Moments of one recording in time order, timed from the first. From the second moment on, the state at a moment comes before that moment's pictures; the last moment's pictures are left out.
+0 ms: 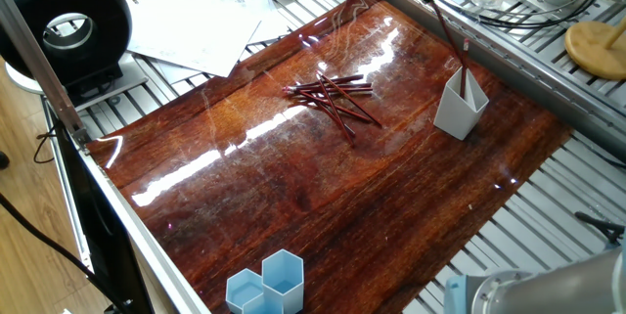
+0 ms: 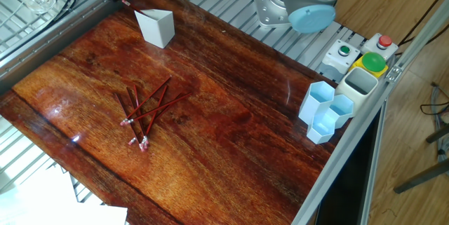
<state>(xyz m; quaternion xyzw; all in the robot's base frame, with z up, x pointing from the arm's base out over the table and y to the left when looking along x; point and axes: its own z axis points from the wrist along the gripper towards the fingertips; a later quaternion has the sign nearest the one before) 0.490 -0.169 0.256 -0.11 0.97 0.00 0.20</state>
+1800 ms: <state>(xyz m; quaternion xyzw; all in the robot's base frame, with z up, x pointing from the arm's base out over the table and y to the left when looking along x) 0.471 -0.171 0.244 -0.12 0.95 0.02 0.29</state>
